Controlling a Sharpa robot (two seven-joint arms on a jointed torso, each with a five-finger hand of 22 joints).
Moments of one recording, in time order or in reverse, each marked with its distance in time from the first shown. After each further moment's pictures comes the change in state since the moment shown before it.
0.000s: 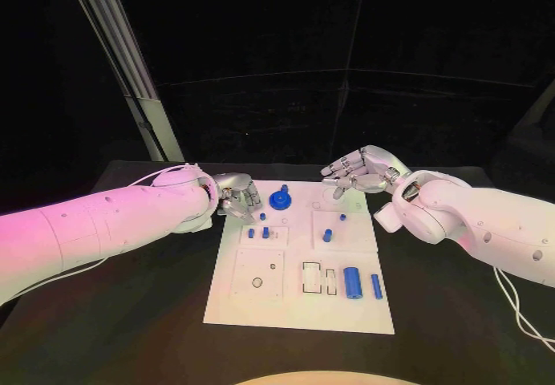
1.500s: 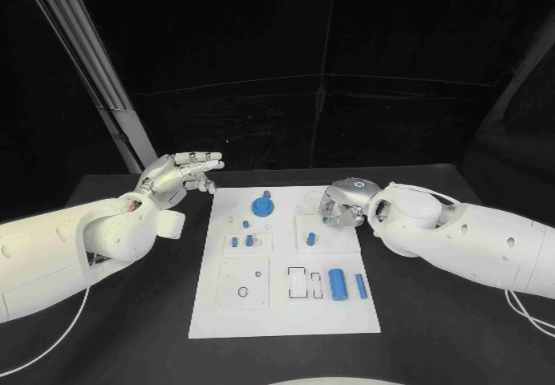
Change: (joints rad) left arm 0.000 -0.234 -0.002 0.230 1.361 -0.032 0.516; left_hand -0.002 0.062 -0.064 0.007 0.027 0.062 0.039 0.068 0.008 -0.030 0.029 0.122 0.014 -0.290 0.035 -0.297 -0.515 0.031 -0.245 0.038 -0.360 -0.325; right arm -0.055 -0.009 0.000 0.056 -1.041 0.085 -0.338; right_hand 0.029 -0.072 0.251 -0.026 -0.111 0.052 -0.037 -0.015 -0.008 -0.019 -0.031 -0.020 -0.010 0.057 -0.048 0.552 0.301 -0.016 0.075 -0.051 0.583 0.536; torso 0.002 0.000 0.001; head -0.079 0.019
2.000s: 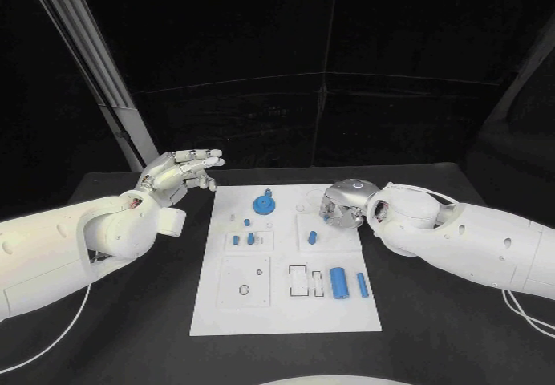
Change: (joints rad) left arm 0.000 -0.003 0.000 0.000 0.017 0.006 0.000; left_hand 0.000 0.000 0.000 0.000 0.004 0.000 0.000 0.000 0.000 0.000 0.000 0.000 0.000 0.000 0.000 0.000 -0.004 0.000 0.000 0.000 -0.004 -0.004; right arm -0.006 0.016 0.004 -0.015 -0.017 0.027 -0.001; right_hand -0.016 -0.016 0.122 -0.004 -0.028 0.031 0.000 0.000 0.001 0.019 -0.010 0.000 0.000 0.000 0.000 0.113 0.088 -0.016 0.020 0.001 0.084 0.096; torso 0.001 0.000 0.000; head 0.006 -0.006
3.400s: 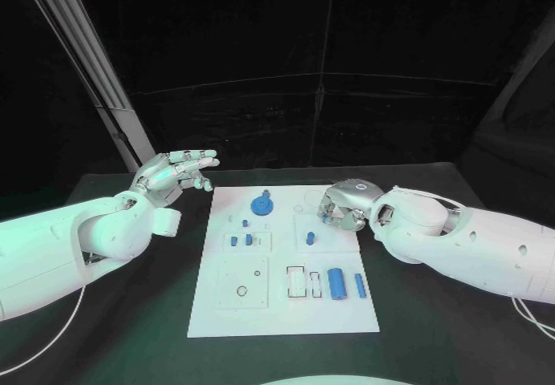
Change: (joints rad) left arm 0.000 -0.007 0.000 -0.007 0.004 -0.002 -0.002; left_hand 0.010 0.010 0.000 0.000 0.000 0.000 0.000 0.004 0.000 0.000 0.000 0.008 -0.001 -0.007 0.000 0.000 -0.005 0.000 0.000 0.000 -0.007 -0.005; right arm -0.011 -0.064 -0.003 0.107 0.006 -0.080 -0.024; right_hand -0.046 -0.012 0.197 -0.078 -0.053 0.063 -0.009 0.003 0.008 0.059 -0.009 0.002 0.004 0.000 0.000 0.244 0.207 -0.047 0.091 -0.002 0.183 0.240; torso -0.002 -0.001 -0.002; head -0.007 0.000
